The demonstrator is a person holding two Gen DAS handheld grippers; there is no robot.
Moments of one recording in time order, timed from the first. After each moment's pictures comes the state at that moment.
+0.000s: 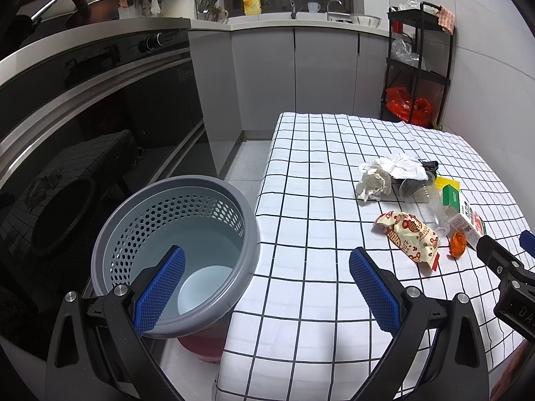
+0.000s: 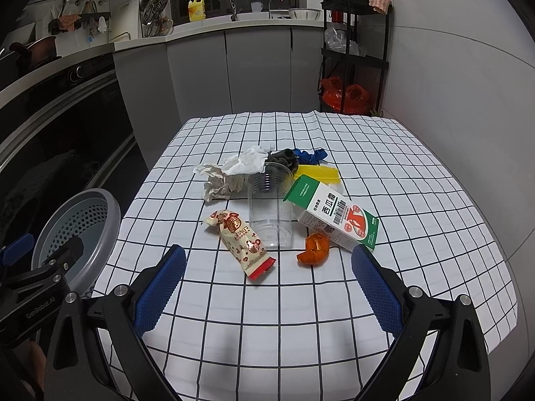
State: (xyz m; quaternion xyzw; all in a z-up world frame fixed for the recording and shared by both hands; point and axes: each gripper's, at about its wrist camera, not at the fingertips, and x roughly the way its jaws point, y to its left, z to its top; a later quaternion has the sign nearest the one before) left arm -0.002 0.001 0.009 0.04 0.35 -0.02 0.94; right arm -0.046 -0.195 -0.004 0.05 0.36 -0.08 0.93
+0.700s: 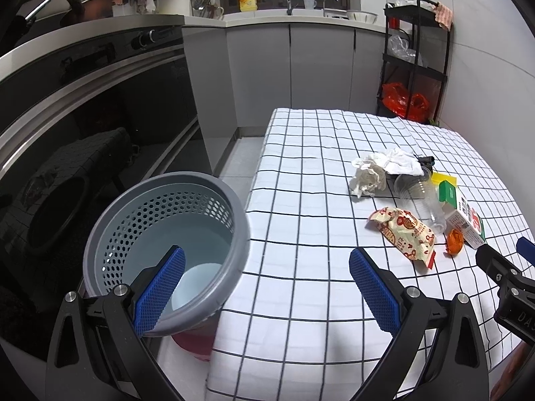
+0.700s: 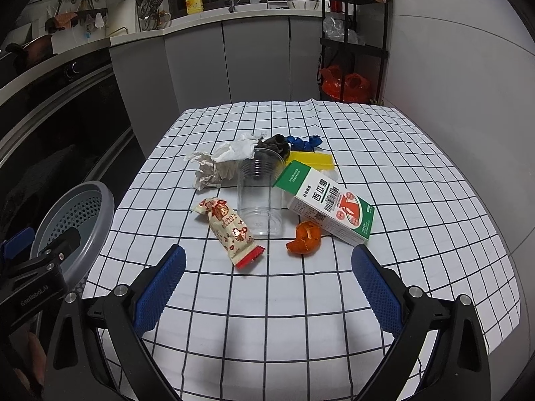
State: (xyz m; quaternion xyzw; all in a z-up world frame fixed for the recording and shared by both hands) left arm 0.003 -0.009 -0.004 0.04 0.36 -0.02 0.93; right arm -0.045 -0.214 -0.019 0.06 0.38 -0.08 0.92
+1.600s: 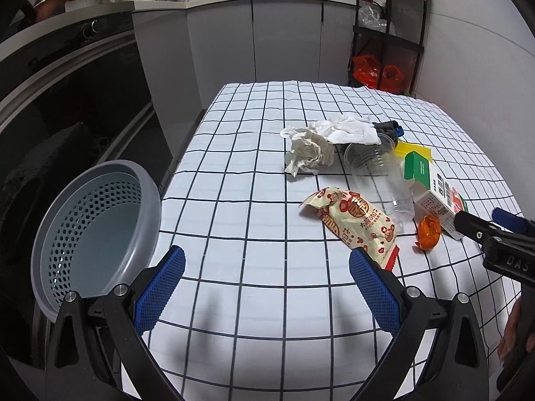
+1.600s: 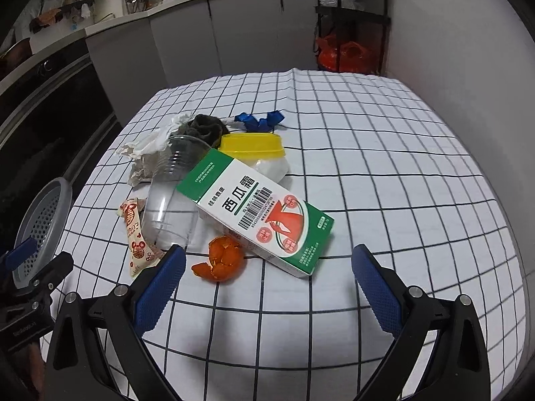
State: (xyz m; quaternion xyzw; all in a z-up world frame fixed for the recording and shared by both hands) left arm 0.028 -0.092 -0.045 0.05 0.40 -0.07 0.91; right arm 0.014 -0.315 -0.061 0.07 0.43 -0.03 0.90
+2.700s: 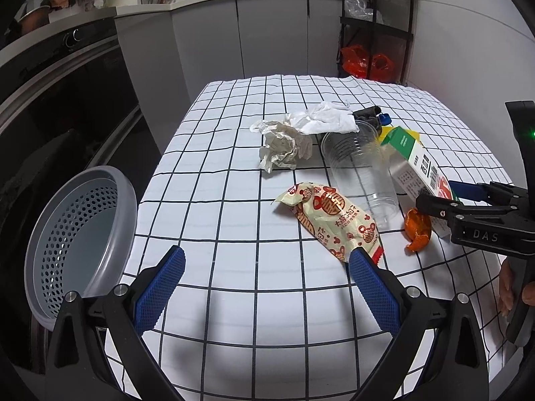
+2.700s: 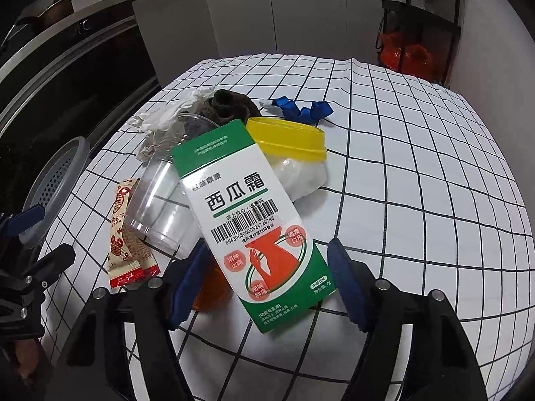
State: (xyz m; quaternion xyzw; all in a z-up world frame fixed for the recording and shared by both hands) left arm 0.031 -0.116 -0.055 0.07 0.41 -0.08 0.91; right arm 0.055 -0.327 -0.083 0.02 0.45 0.08 0.89
